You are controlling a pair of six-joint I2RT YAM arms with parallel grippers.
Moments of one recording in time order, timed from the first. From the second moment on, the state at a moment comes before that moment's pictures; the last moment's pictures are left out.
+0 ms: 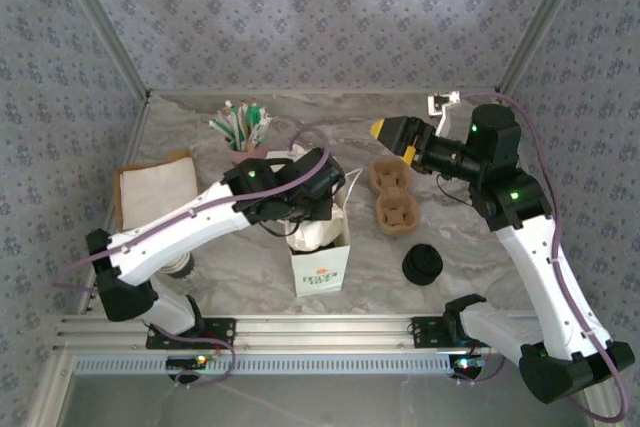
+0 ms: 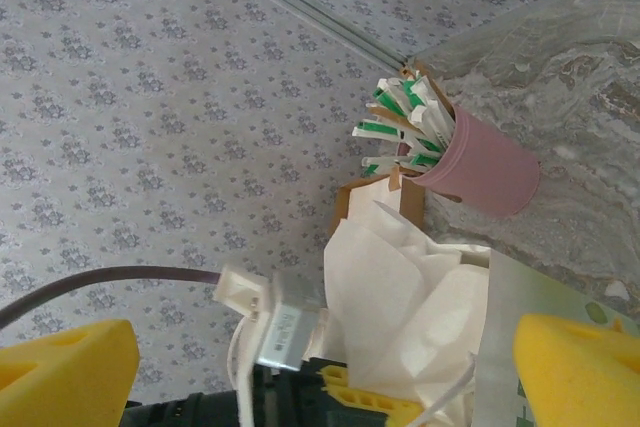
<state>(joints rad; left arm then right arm) -1.12 1.52 1.66 -1.19 -0.26 -0.93 0.31 1.01 1.27 -0.51 -0.66 0.84</state>
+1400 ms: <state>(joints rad) -1.09 1.68 2.01 -1.45 -0.36 -0.85 0.34 1.02 1.26 -0.51 -0.67 0.84</state>
